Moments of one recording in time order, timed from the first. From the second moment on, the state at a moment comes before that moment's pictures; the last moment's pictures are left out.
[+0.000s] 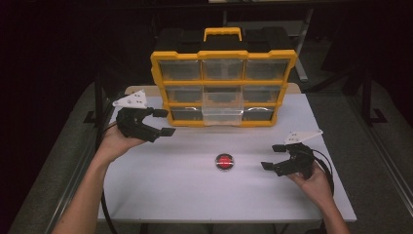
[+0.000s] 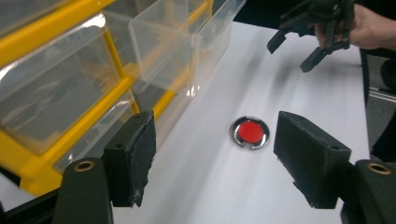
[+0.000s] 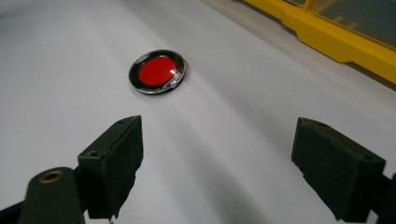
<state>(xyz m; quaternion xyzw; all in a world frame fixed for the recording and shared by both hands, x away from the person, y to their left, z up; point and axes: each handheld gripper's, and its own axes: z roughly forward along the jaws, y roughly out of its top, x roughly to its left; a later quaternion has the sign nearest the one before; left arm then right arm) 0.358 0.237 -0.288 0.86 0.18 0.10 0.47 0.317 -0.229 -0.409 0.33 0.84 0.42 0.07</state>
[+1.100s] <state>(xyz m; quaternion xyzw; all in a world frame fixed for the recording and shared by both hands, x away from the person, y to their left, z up) 0.320 0.264 -0.345 0.84 0.24 0.14 0.47 0.321 -0.211 -0.397 0.31 0.86 0.41 0.05</state>
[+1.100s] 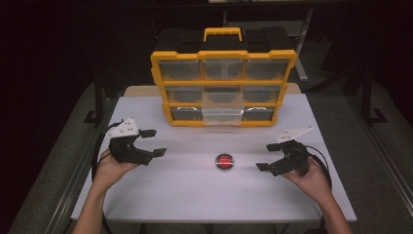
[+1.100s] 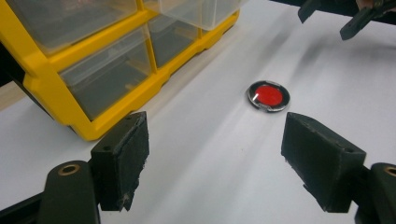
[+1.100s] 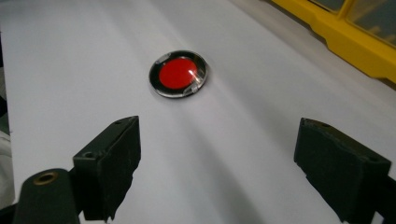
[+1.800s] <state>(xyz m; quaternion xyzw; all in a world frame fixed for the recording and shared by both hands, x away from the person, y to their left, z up) 0.311 0.270 -0.366 0.83 0.26 0.13 0.47 0.342 -0.159 -0.374 0.25 0.88 0.40 0.03</state>
